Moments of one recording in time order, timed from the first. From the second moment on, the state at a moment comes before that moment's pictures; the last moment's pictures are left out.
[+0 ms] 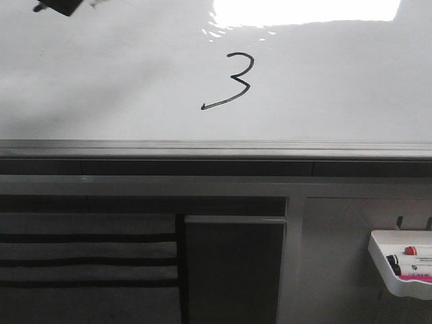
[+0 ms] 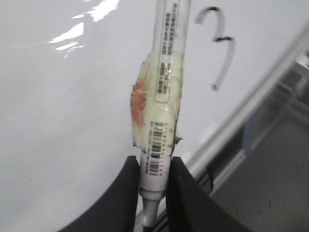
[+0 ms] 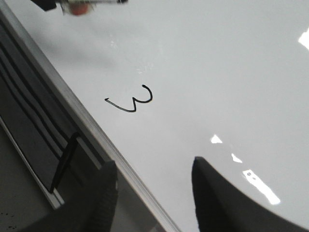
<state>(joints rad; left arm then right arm) -0.38 1.22 -1.02 -0.31 0.52 0.62 0.48 0.58 -0.80 0.12 0.60 -0.65</state>
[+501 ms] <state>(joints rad) -0.22 1.38 -0.94 -0.59 0.21 0.58 0.46 0.58 -0.80 0.12 0.74 -0.60</state>
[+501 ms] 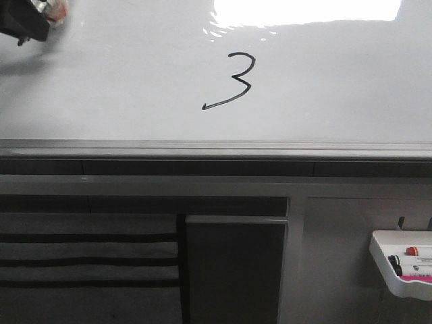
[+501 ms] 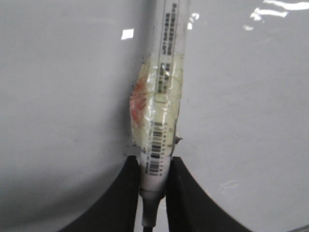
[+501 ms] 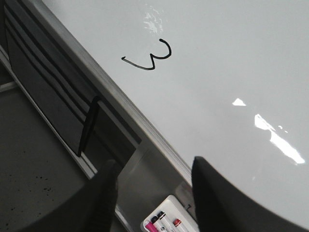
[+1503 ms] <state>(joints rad) -0.22 1.23 -0.94 -0.37 0.47 0.58 0.46 0.58 -0.80 0.12 0.82 -0.23</state>
